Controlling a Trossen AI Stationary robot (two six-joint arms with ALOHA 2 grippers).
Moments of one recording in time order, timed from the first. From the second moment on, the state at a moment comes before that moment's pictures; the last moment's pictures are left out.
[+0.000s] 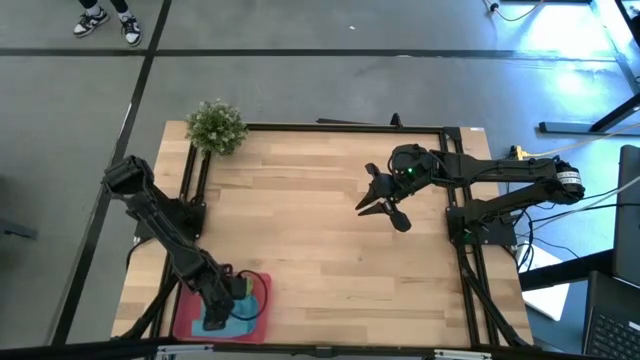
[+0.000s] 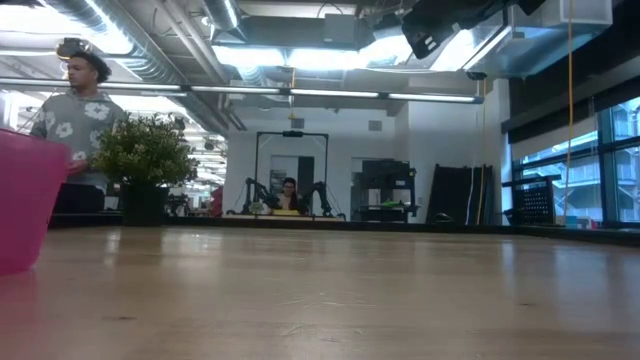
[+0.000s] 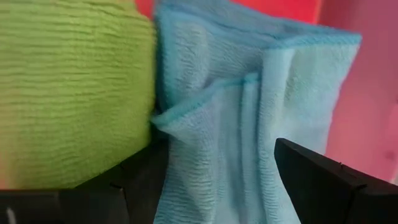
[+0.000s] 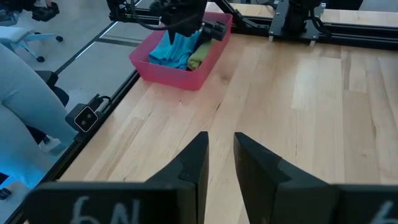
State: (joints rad) left arm -0.89 1.50 0.77 -0.43 0.10 -1.06; right arm -0.11 1.20 0.98 -0.32 -0.46 -0.16
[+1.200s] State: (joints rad) left arm -0.95 1.51 0.83 -0.24 0.31 -1.06; right arm -0.11 1.20 0.98 -0.32 -0.44 -0.17
